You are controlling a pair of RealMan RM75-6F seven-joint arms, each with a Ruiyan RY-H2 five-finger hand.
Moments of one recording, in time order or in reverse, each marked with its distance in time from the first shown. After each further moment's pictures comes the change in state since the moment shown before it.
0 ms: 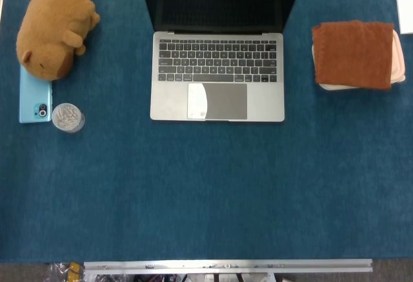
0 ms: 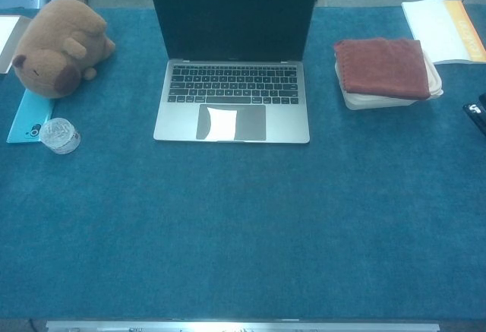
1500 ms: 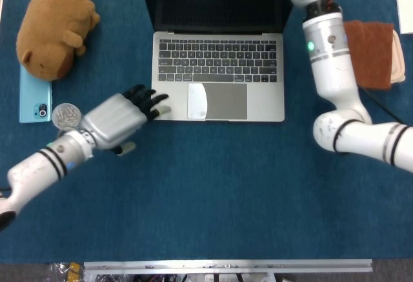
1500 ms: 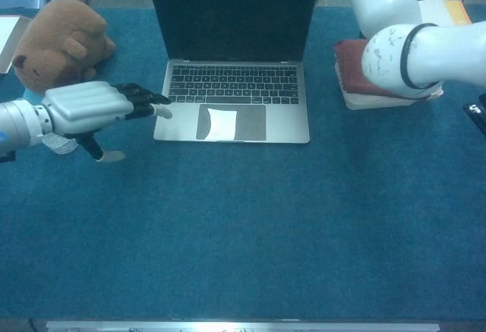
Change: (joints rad) left arm -0.597 -0.224 0.040 0.092 0.083 -0.708 -0.025; right arm 0.845 -0.557 0.425 0.633 0.364 -0.526 -0.377
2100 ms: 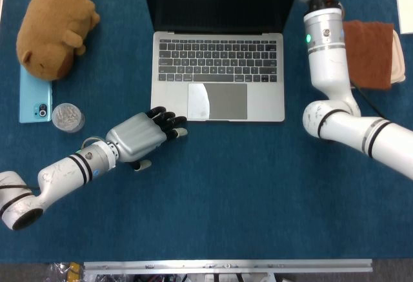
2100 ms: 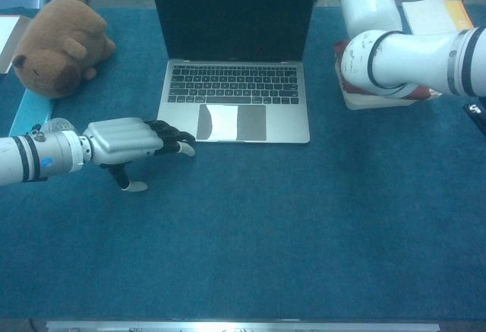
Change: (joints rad) left arm -0.049 -0.183 0.024 0.131 0.030 -0.122 -0.048; right arm 0.056 -0.140 0.021 0.300 0.053 -0.069 -0.059
